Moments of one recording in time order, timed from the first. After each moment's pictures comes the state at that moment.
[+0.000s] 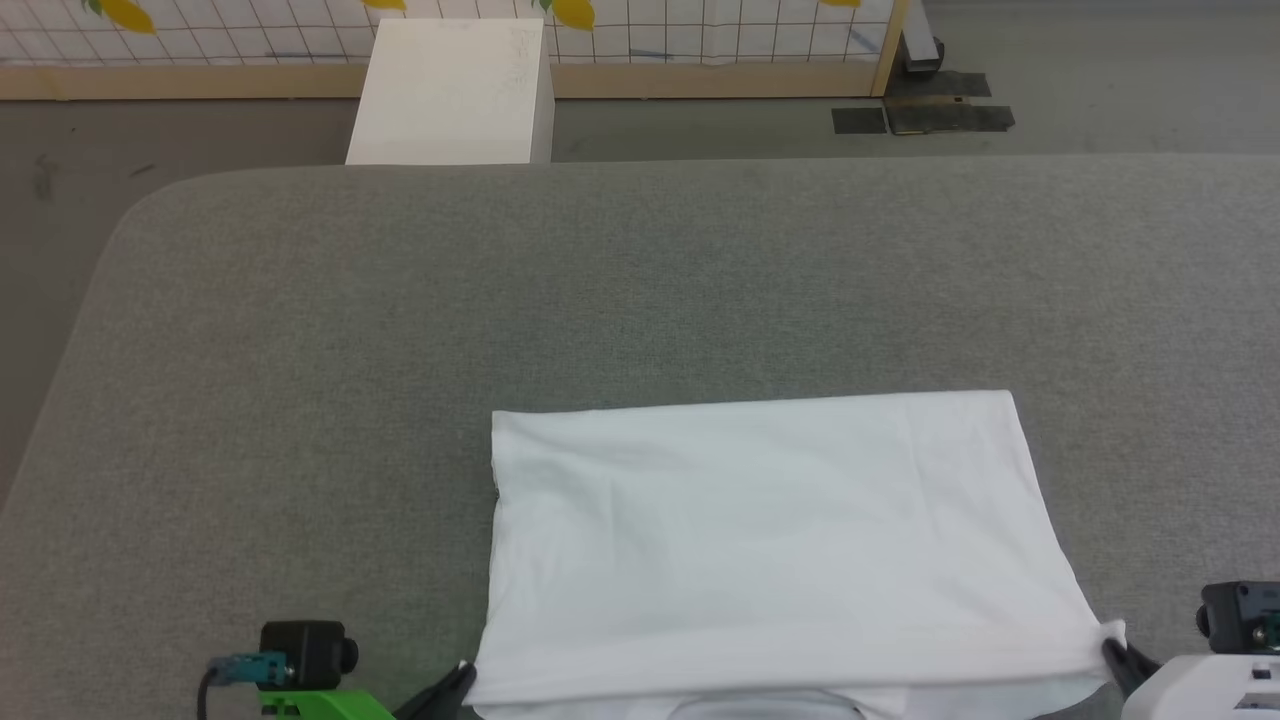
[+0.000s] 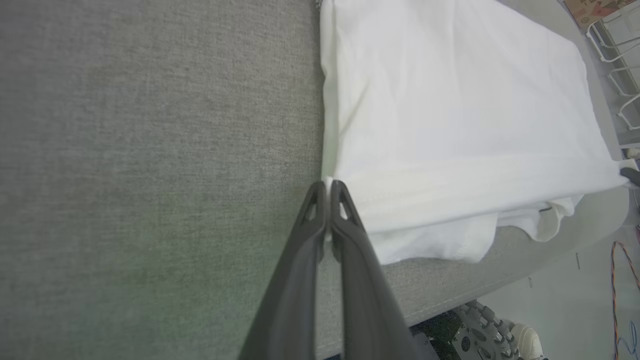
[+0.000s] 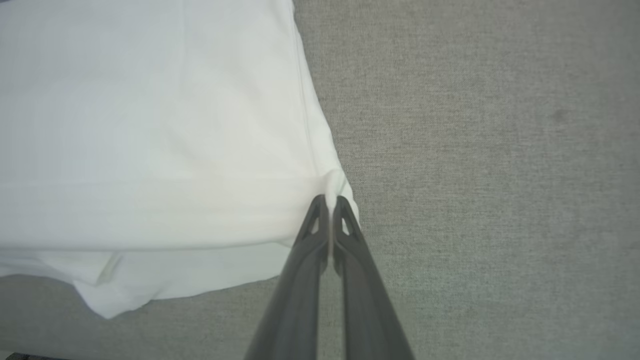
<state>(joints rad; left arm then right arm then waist) 0.14 0.43 -0.36 -0.04 -0.87 -0.01 0.28 0.23 -0.11 -0.21 -0.17 0.20 0.13 0.60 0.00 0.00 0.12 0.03</state>
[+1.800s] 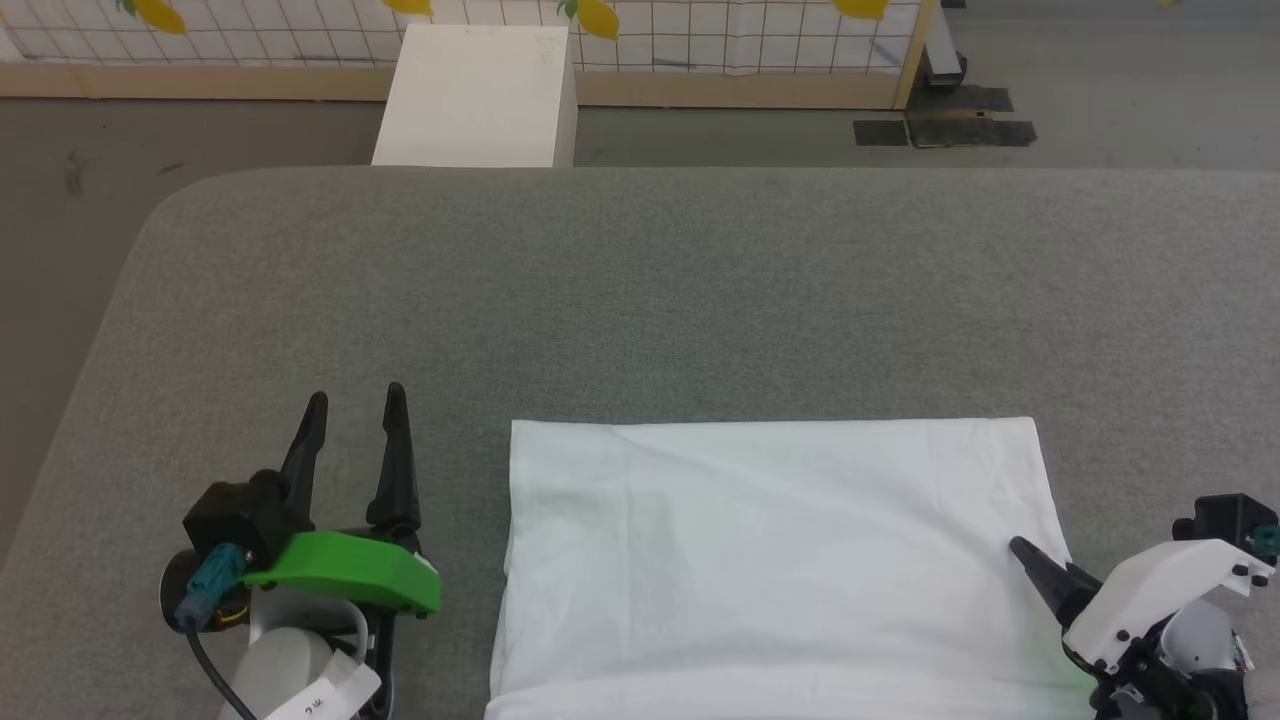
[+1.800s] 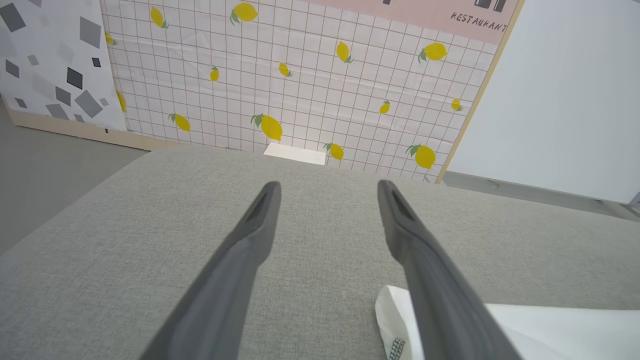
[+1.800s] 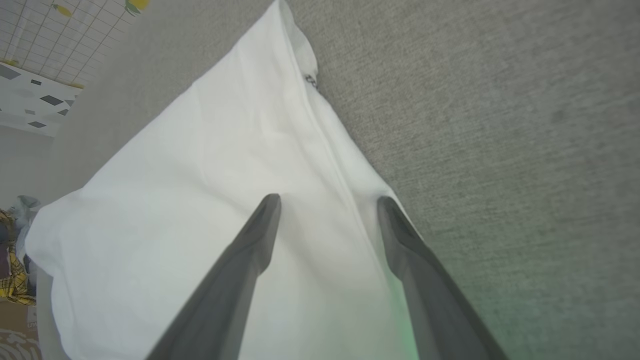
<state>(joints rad) -0.15 0.10 -0.03 0.19 -0.30 -0.06 -0.25 -0.12 -0.05 -0.31 0.32 0.53 0.13 0.57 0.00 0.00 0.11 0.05</state>
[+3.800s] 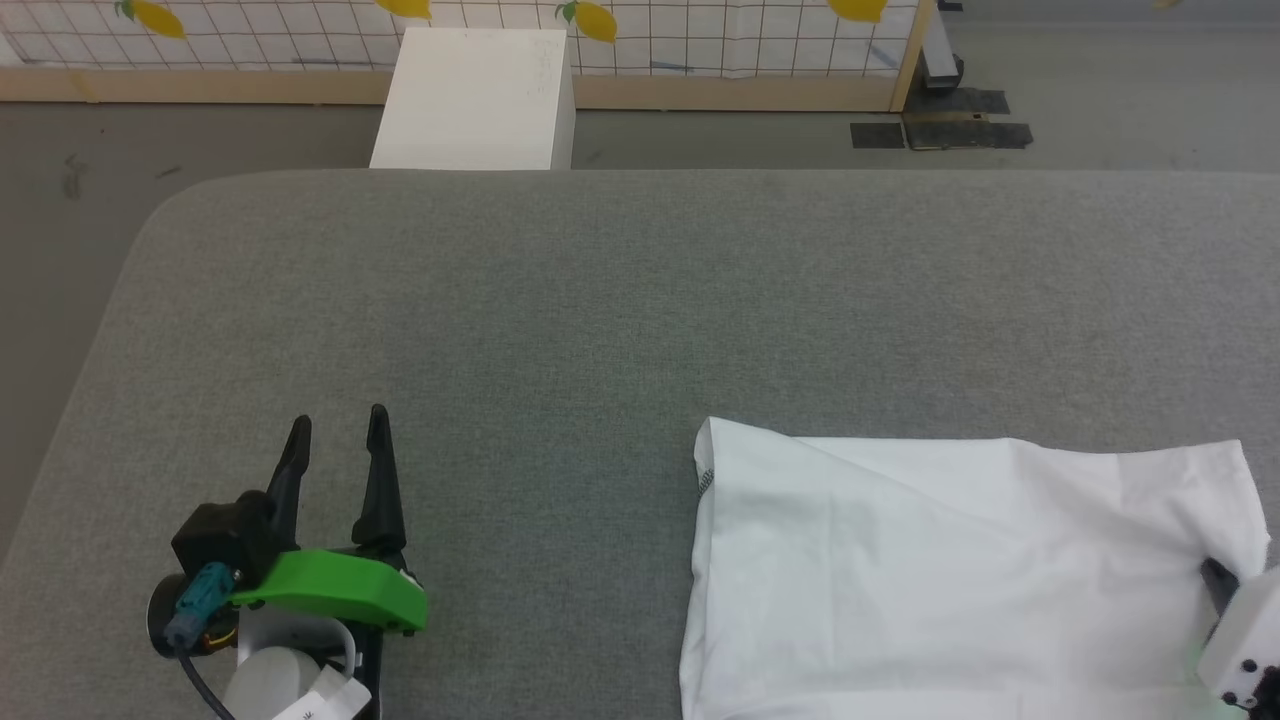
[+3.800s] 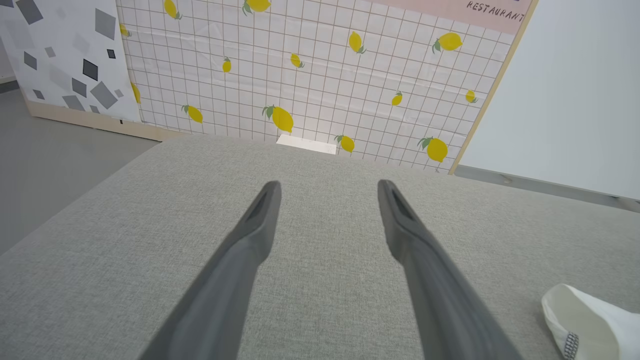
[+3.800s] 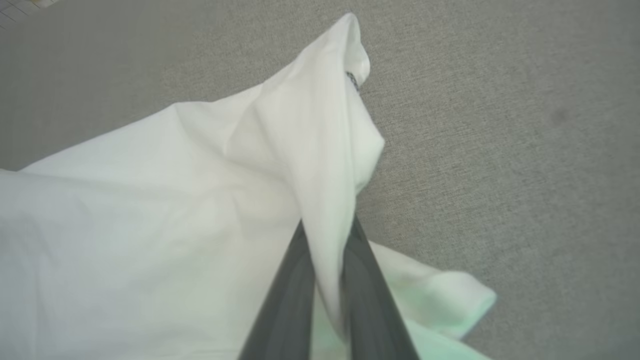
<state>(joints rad) -0.13 0.05 0.06 0.21 -0.23 -0.10 -0.25 0.01 -0.05 -0.48 -0.08 0.22 0.13 0.76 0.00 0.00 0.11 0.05</state>
